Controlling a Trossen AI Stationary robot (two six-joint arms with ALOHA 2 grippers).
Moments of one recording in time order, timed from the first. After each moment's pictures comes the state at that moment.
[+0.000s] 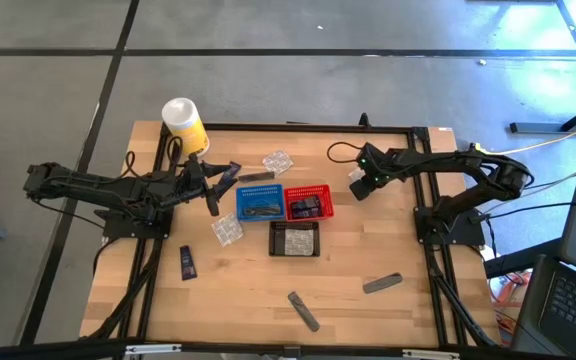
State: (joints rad) left arm -0.06 0.62 0.37 0.16 -0.56 -0.17; right arm -0.54 1.46 0.60 -0.48 0.06 0.37
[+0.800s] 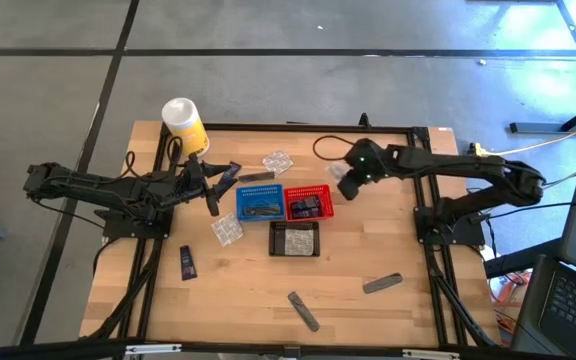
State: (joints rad) left arm -0.06 0.62 0.37 0.16 -0.56 -0.17; right arm -0.35 1.30 0.80 -0.50 0.02 0.36
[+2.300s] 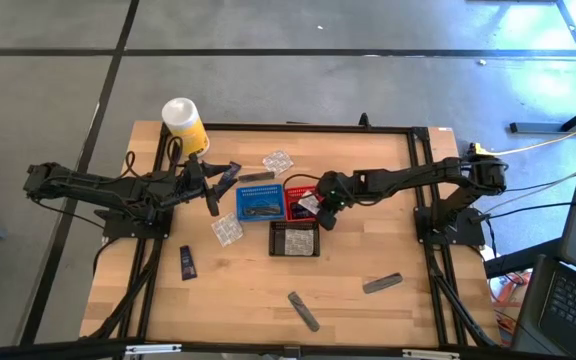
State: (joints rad) left arm -0.06 0.62 0.37 0.16 -0.56 -0.17; right arm -0.08 1.61 0.88 -0.28 0.00 0.38
